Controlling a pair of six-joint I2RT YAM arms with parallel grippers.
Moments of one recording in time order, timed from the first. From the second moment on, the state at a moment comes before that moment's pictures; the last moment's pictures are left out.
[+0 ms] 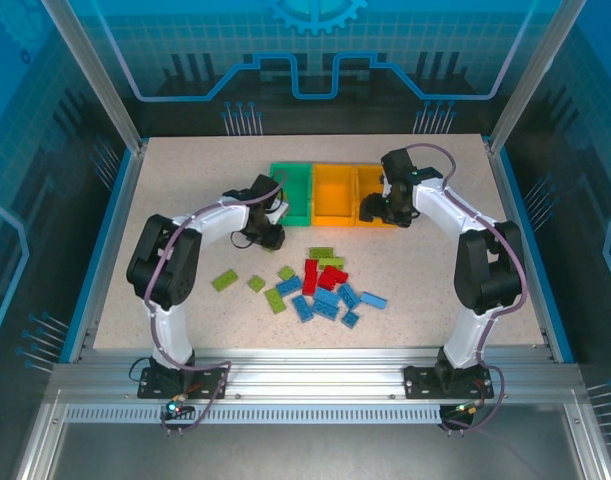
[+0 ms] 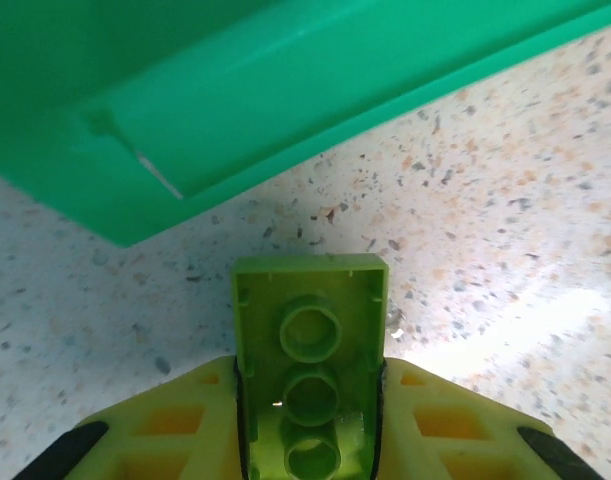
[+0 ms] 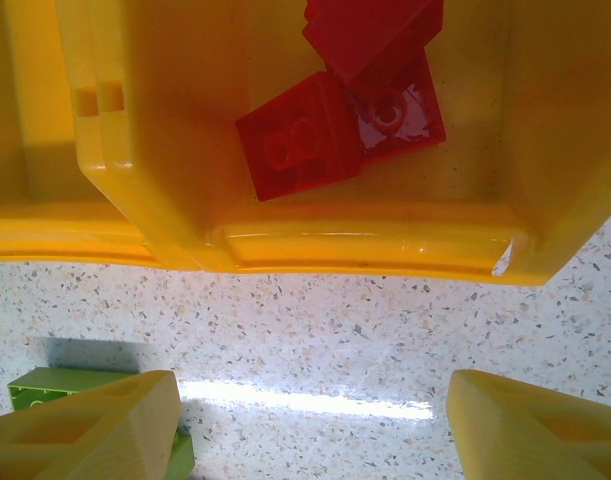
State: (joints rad) left arm -0.37 1.91 1.30 -0.66 0.07 -0.04; right arm 0.26 1.83 1.43 -0.83 -0.11 0.39
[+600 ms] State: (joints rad) left arm -0.38 2.02 1.79 -0.72 0.11 -0.18; right arm 0.26 1.81 1.39 -0.82 -0.12 0.36
